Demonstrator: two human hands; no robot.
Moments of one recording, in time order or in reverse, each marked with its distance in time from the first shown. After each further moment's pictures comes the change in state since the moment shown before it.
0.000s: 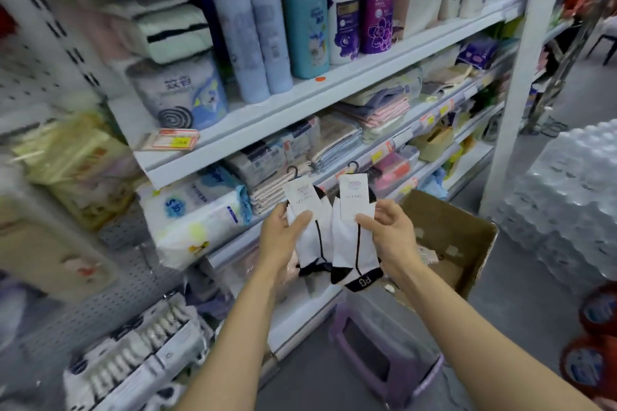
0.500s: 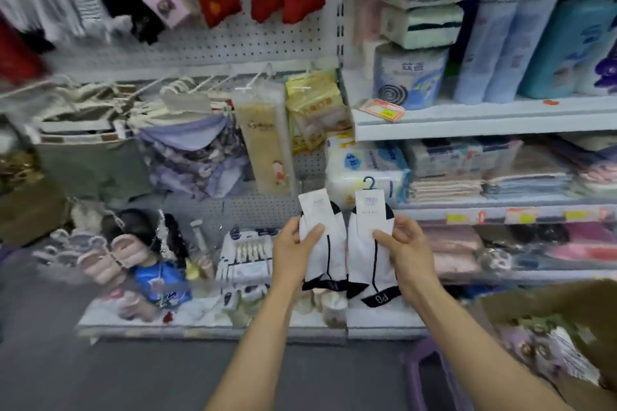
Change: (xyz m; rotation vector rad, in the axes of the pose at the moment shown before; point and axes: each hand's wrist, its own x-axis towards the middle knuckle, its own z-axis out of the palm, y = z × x) left_hand -0.171 -0.011 -0.135 -0.101 0.715 0.075; right_hand -0.100 0.034 0.131 -0.071 -0.652 0.114
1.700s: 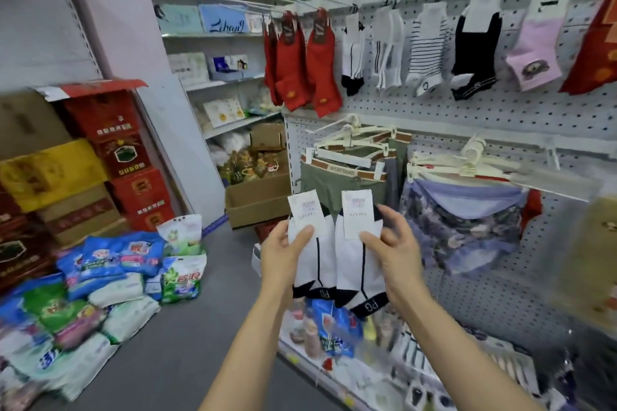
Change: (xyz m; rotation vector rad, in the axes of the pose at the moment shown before) left_hand 0.047 0.097 -0.519 -0.089 0.620 0.229; right_hand -0.089 0.056 0.557 0.060 -0.664 -0.111
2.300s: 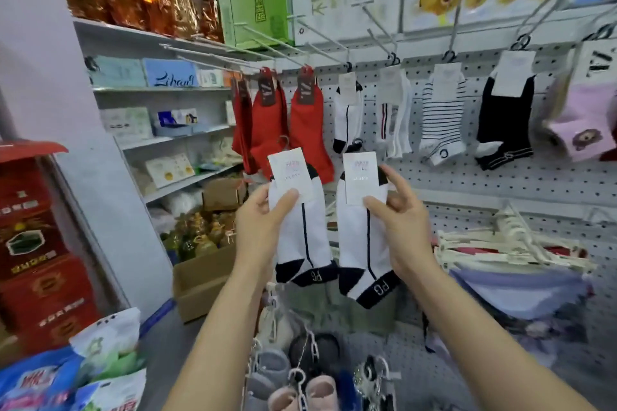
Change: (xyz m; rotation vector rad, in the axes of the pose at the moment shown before) left_hand 0.278 0.100 0.013 -0.071 -0.217 0.270; right_hand 0.242 -0.050 0.111 -0.053 0.127 -0.369
